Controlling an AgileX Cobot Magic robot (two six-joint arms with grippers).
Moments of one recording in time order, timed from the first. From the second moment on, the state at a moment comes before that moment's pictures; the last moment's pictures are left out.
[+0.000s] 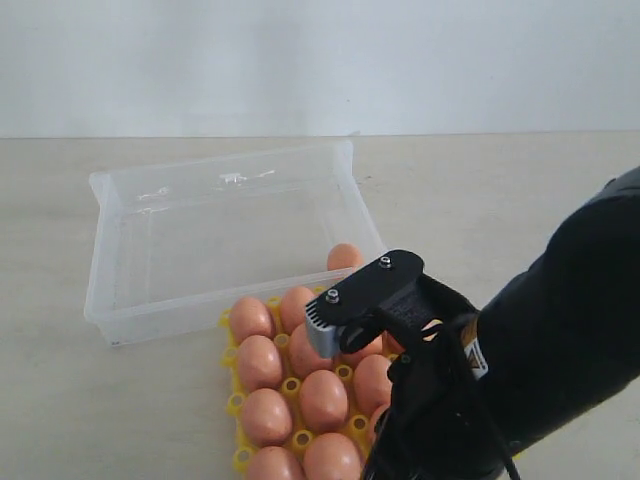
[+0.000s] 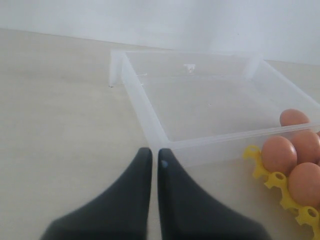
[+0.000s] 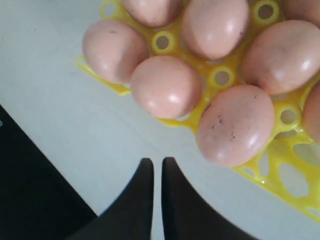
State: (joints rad) left arm -0.14 0.01 0.00 -0.12 0.36 -0.04; right arm 0.78 1.37 -0.75 0.24 0.70 -0.03
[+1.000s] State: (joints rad) left arm -0.14 0.01 0.00 -0.12 0.36 -0.04; right arm 0.78 1.48 -0.65 0.13 0.49 0.09
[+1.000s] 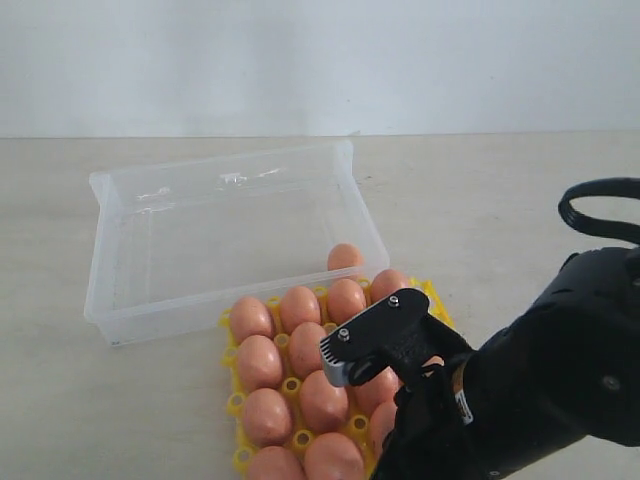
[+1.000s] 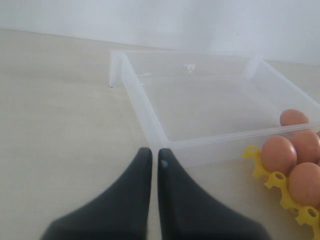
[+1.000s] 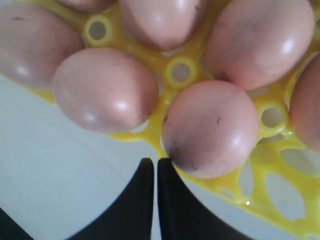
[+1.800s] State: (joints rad) left arm -0.14 0.01 0.00 -0.12 0.36 -0.04; right arm 0.78 1.21 -0.84 -0.13 0.50 0.22
